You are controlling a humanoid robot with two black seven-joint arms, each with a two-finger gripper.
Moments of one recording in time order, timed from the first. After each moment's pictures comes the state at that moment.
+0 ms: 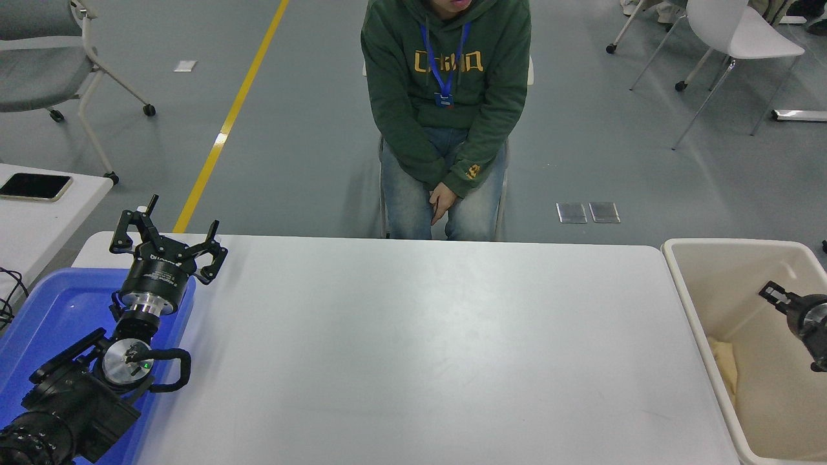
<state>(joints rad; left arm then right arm) -0.55 0.33 -0.83 -0.44 -0.19 -0.66 -0.49 0.81 -0.44 -0.32 0.06 -0.51 0.04 0.06</state>
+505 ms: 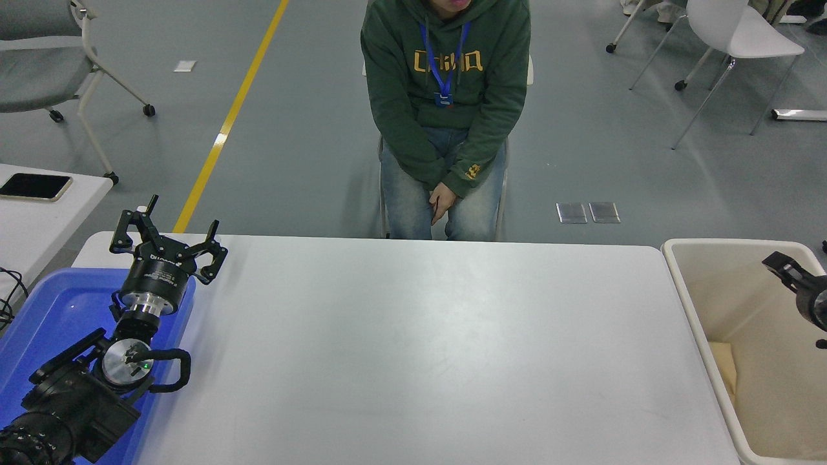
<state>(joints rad) -0.55 0.33 -0.83 -0.44 -0.19 -0.66 -0.49 0.87 -0.54 -0.07 0.21 -0.46 0.05 0.06</state>
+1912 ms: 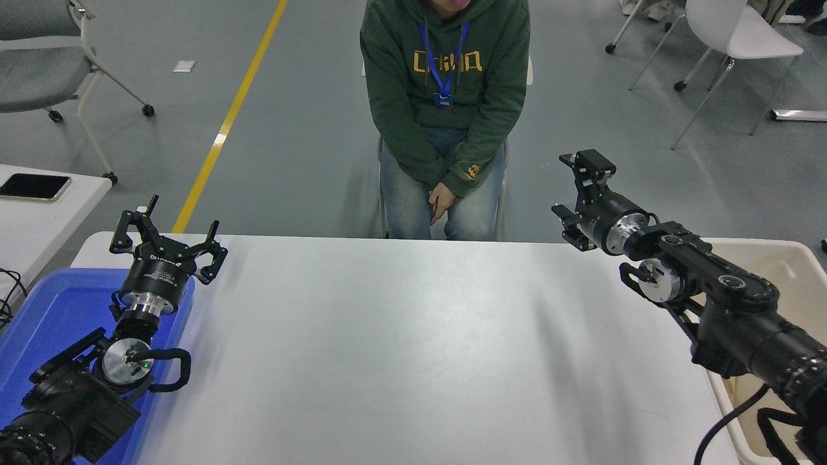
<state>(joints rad) -0.55 0.33 -0.83 -0.44 -0.19 -0.66 -0.48 0.80 -0.11 0.72 0.65 -0.49 0.05 0.22</state>
